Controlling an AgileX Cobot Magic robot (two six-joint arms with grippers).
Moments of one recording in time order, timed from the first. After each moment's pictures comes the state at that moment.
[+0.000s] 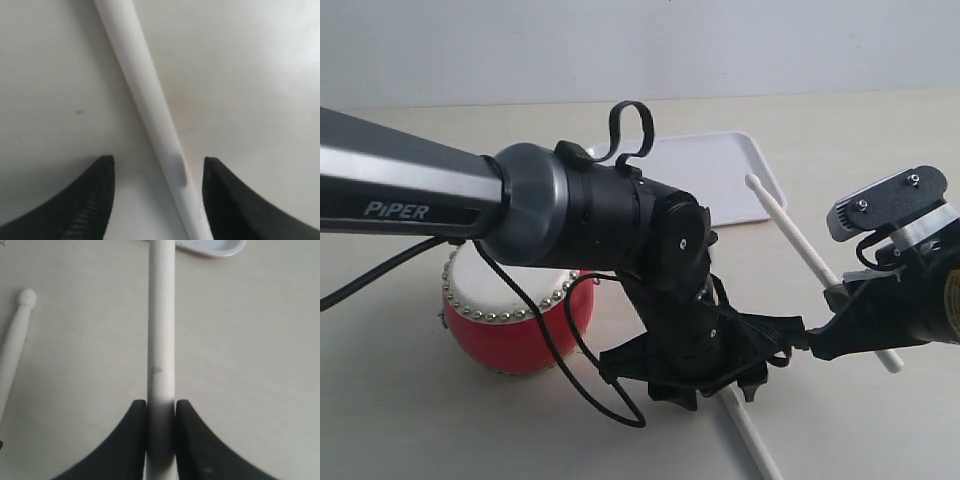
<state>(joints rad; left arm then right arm) -1.02 2.09 -1.32 -0.33 0.66 -0.75 0.28 1.33 -0.36 -1.65 0.05 1.58</state>
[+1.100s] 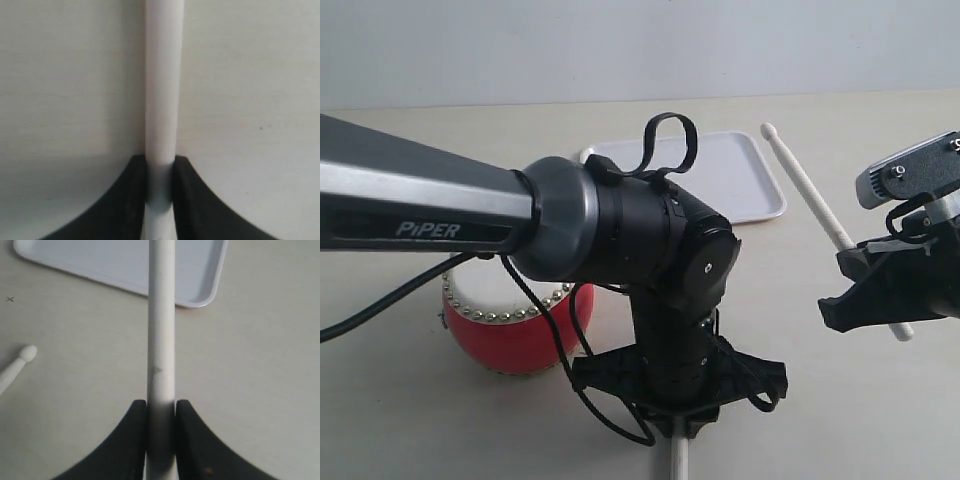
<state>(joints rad) -1.07 2.13 -1.37 -0.15 0.89 -0.85 0.28 1.20 -0.36 -1.65 0.08 1.58</state>
